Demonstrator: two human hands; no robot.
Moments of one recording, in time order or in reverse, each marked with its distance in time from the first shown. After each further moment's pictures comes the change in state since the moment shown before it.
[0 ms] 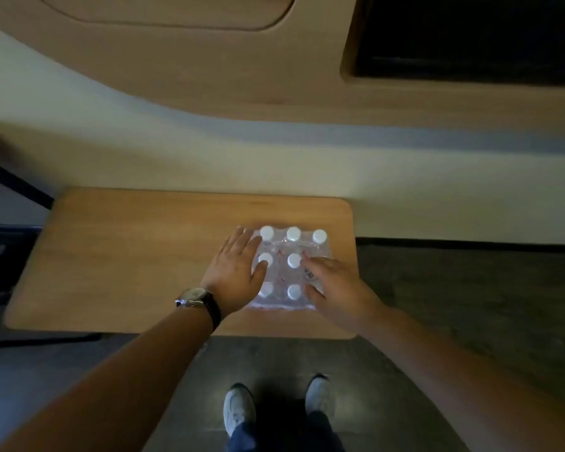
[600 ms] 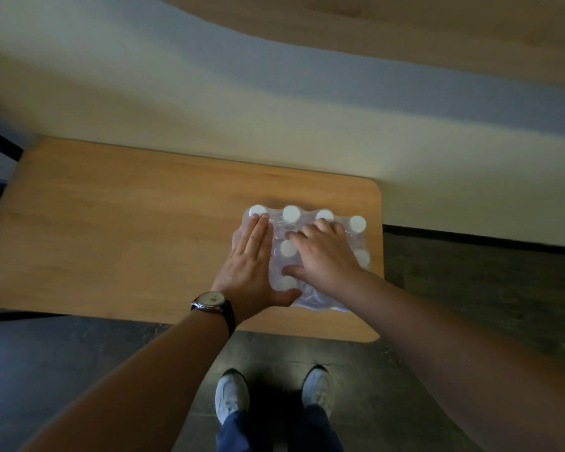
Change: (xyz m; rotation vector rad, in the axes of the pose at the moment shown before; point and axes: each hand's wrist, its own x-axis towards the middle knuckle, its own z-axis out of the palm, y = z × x) left_hand 0.013 -0.052 0.078 -0.006 -0.001 0.030; right_hand 0.118 0.013 0.081 -0.478 0.025 -0.102
